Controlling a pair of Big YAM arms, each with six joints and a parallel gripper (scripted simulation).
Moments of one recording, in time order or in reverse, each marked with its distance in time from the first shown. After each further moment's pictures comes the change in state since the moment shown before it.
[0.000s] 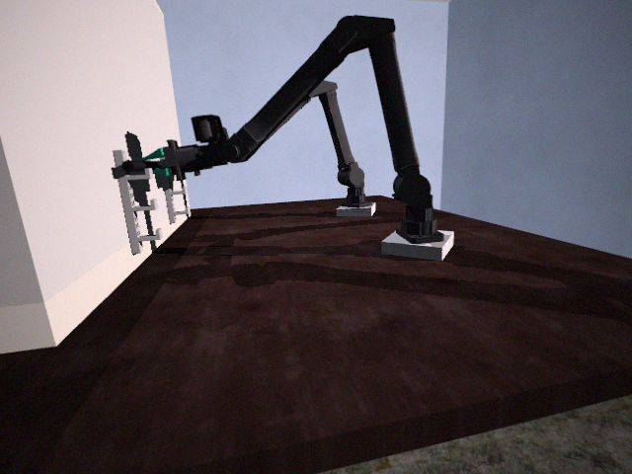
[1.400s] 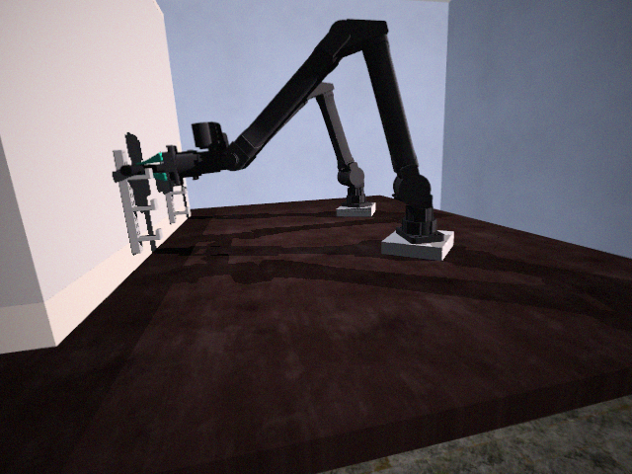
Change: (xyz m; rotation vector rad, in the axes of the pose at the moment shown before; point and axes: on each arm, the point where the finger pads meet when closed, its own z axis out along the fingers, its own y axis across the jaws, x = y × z) left arm 0.000 -0.009 0.006 -0.040 0.003 -0.006; right arm 0.000 0.009 0.006 0.043 0.004 0.008
